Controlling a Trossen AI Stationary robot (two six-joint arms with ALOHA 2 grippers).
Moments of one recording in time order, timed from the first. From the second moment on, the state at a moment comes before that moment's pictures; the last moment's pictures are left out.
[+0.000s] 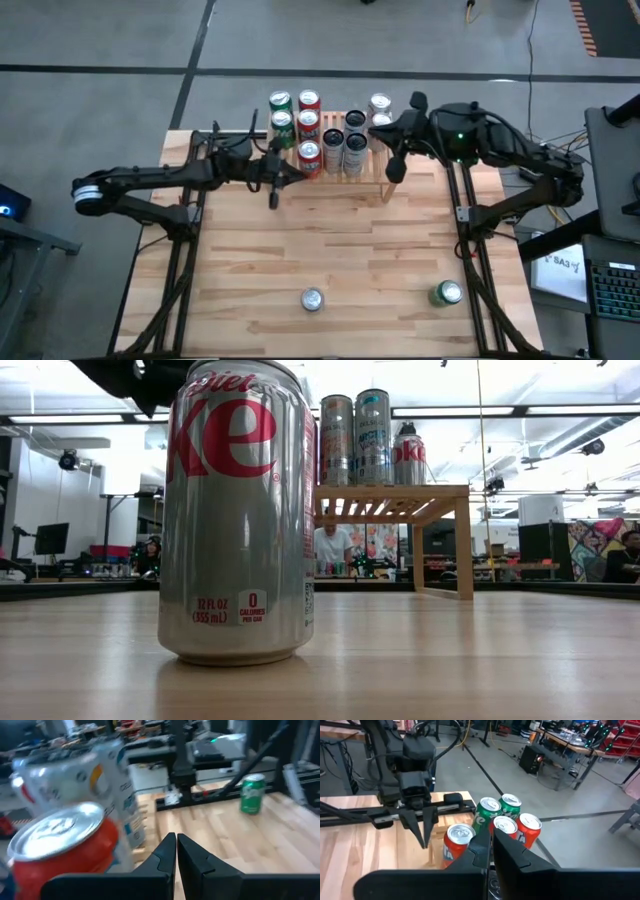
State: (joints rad) left arm 0.33 1.18 0.77 0.25 0.33 0.24; right arm -0.11 1.26 1.65 -0.64 0.29 -0.11
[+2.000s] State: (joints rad) left arm 0.57 1.50 1.46 -0.37 0.15 0.57; right arm -0.11 1.27 1.62 -0.65 0.29 -0.16
